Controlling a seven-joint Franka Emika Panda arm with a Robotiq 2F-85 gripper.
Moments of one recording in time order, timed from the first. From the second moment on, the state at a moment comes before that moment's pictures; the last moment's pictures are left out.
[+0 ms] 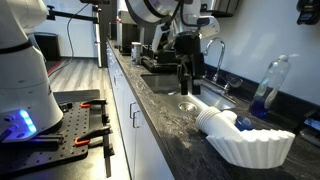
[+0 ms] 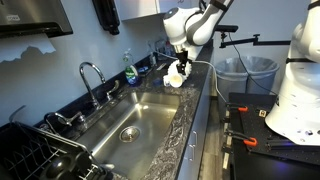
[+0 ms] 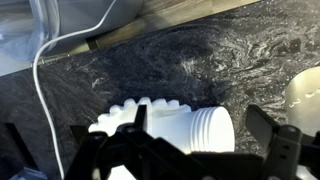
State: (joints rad) arm -0.20 -0.03 -0.09 -2.48 -0.76 2.39 0.58
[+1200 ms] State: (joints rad) arm -0.12 0.27 -0.14 -2.22 -1.00 2.33 0.79
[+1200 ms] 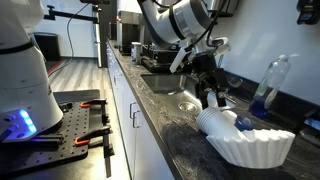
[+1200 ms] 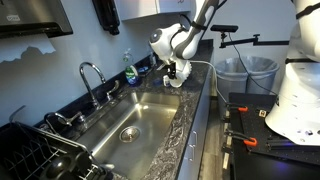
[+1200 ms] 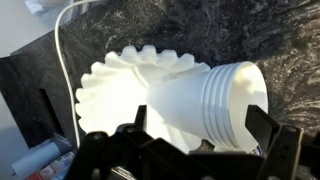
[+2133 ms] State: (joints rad) arm -0.11 0.35 -0.16 -2.14 -1.03 2.24 0.79
